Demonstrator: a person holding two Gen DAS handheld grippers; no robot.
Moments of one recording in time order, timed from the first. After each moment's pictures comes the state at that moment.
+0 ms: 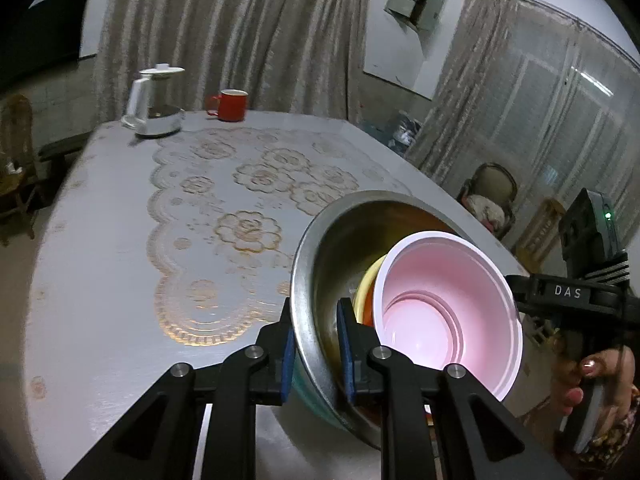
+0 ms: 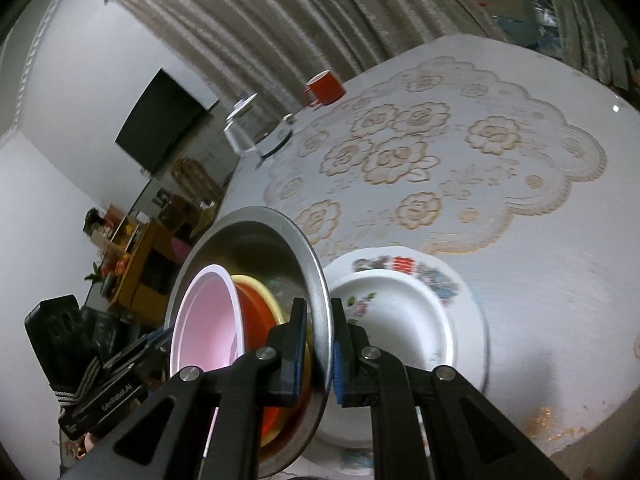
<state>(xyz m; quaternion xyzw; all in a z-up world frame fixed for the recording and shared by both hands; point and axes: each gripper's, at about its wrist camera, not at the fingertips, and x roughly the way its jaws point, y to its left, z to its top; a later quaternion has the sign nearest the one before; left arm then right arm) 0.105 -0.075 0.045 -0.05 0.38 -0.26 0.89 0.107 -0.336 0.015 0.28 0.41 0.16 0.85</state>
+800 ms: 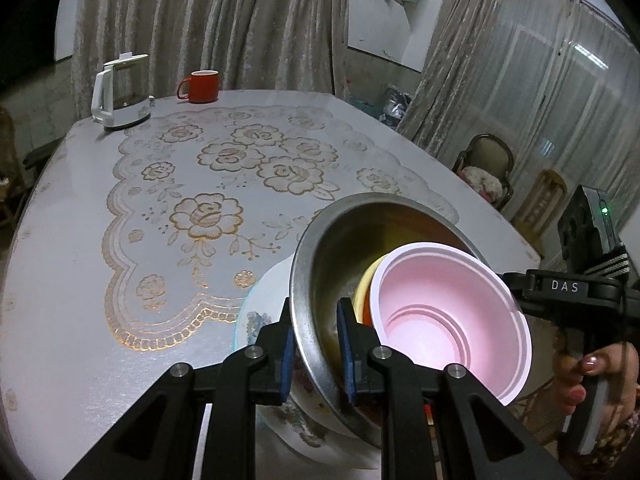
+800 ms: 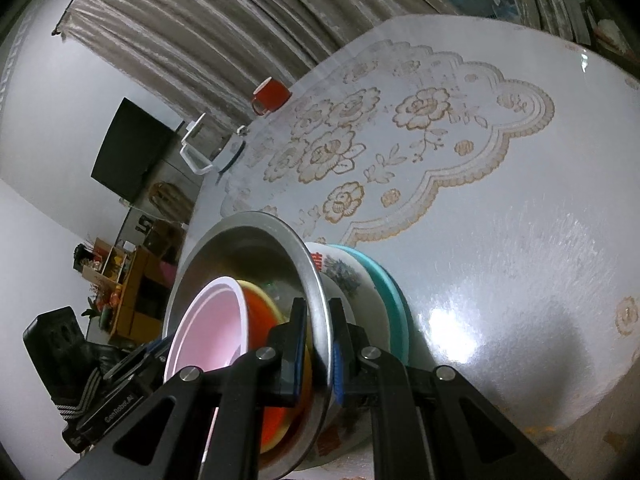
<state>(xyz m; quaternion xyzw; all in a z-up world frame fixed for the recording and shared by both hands) 0.113 -0.123 0.021 -0.01 0.41 -0.27 0.87 0.101 -0.390 -0.026 0.34 0.42 0.12 0.83</state>
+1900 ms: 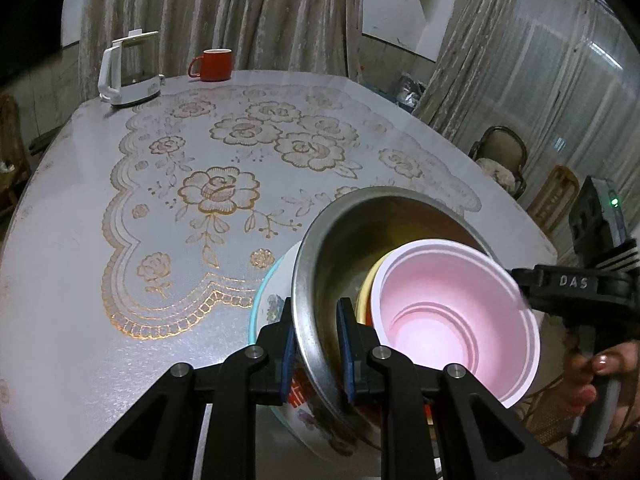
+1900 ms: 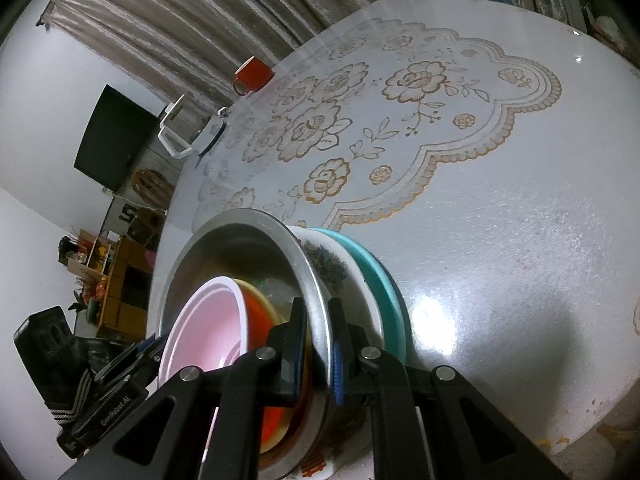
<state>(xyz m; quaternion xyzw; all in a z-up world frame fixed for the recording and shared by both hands) 0.125 -0.120 -0.008 -0.01 0.43 -0.25 0.87 0.118 -0.379 -0.047 0.33 0.46 0.10 0.82</state>
